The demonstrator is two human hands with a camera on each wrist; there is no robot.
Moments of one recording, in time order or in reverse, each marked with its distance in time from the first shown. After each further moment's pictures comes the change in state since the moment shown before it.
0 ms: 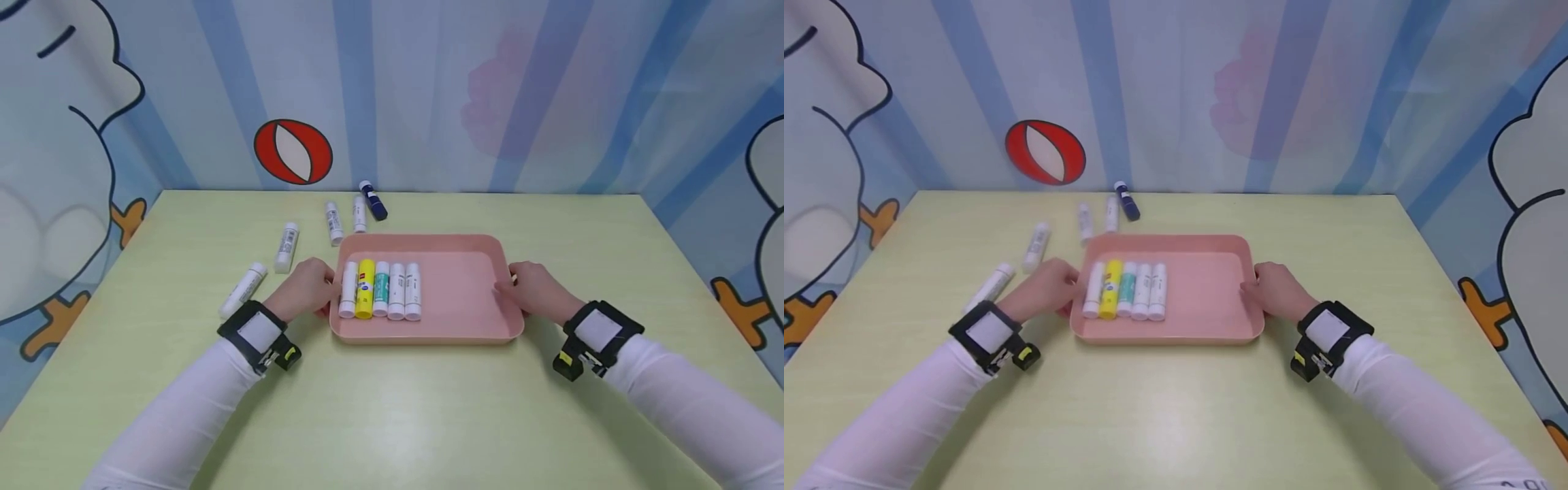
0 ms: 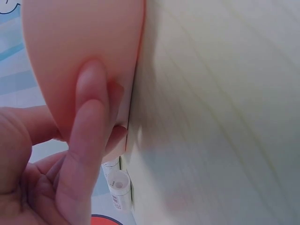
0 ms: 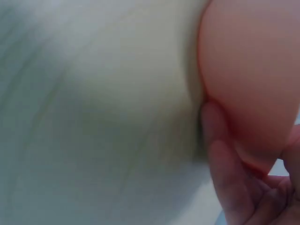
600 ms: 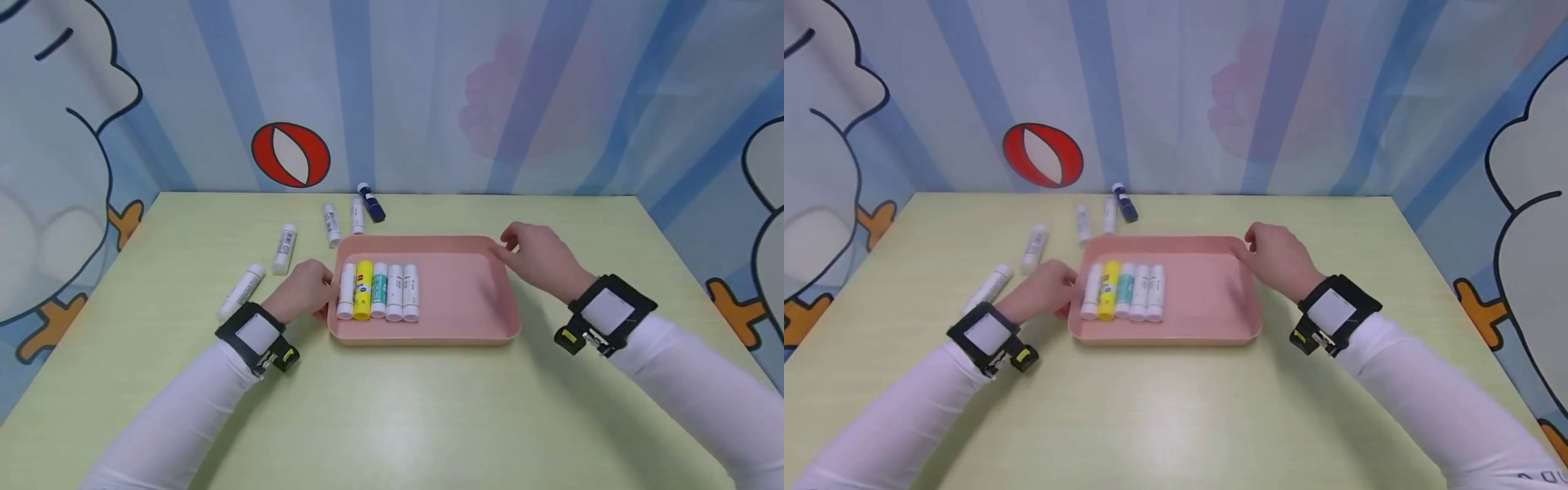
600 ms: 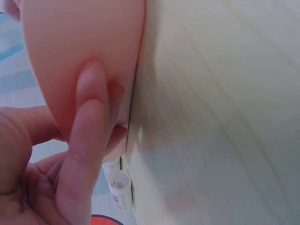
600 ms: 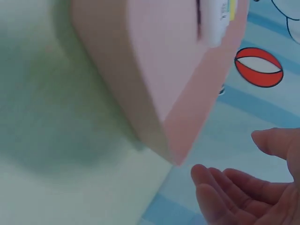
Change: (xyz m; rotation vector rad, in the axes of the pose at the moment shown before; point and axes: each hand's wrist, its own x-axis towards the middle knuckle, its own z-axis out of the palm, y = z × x) left_hand 0.000 0.002 0.000 -0.001 -0.008 -0.019; right_hand -0.012 -0.042 -0.041 -0.167 0.237 -0.150
